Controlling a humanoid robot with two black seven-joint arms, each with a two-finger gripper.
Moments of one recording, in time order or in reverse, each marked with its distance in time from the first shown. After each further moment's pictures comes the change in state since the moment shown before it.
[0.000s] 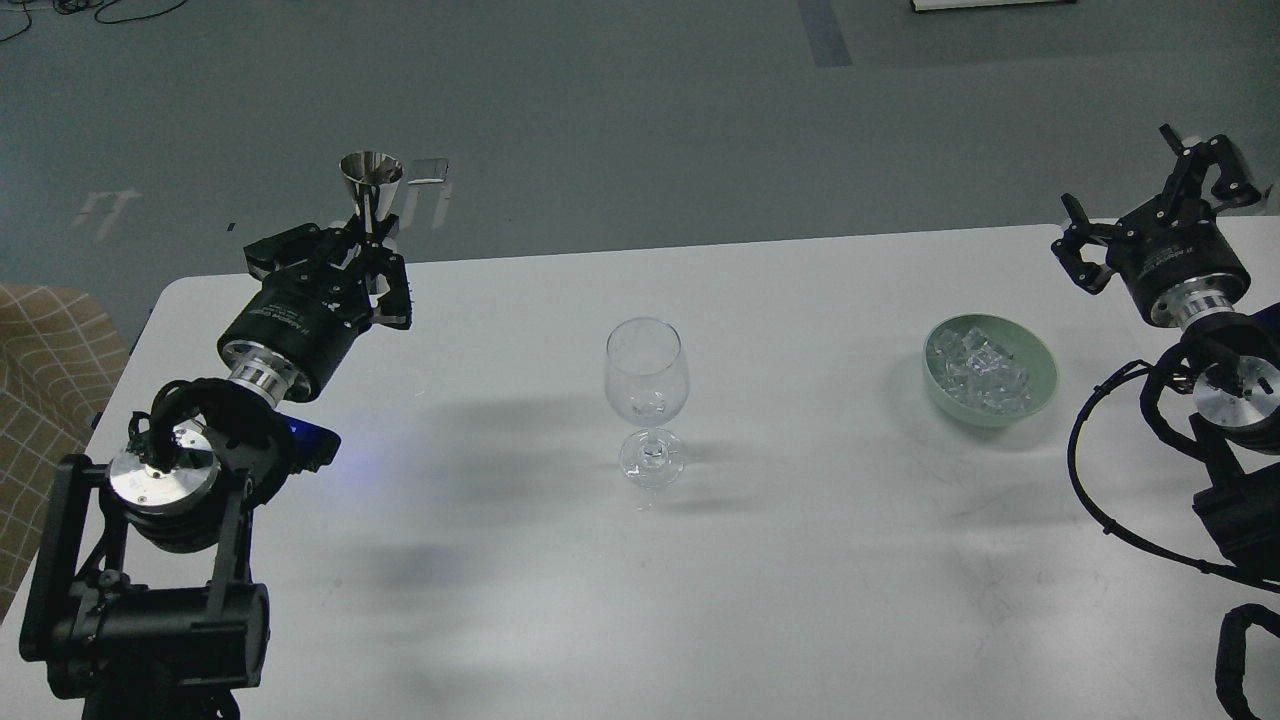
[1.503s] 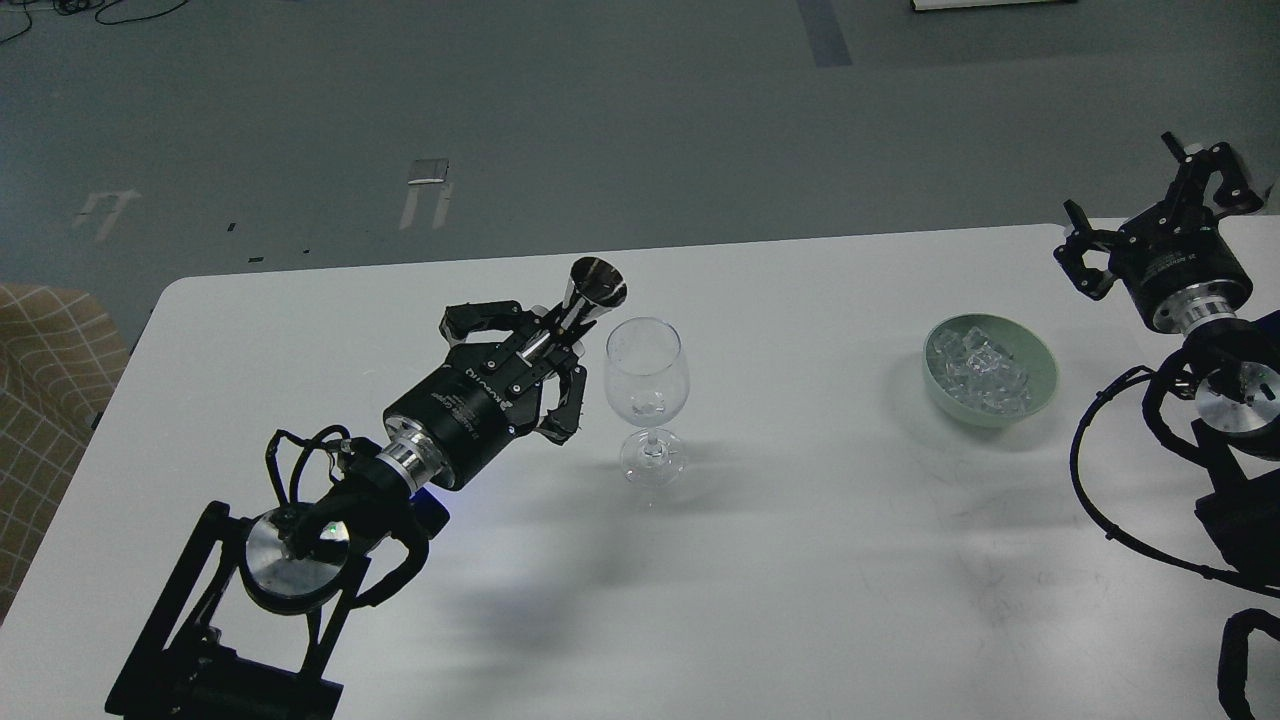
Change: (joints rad) left arm 0.111 0.032 0.348 -0.156 0.163 -0.028 0.041; right arm -0.007 -0.002 0.002 0.000 0.000 0.002 0.002
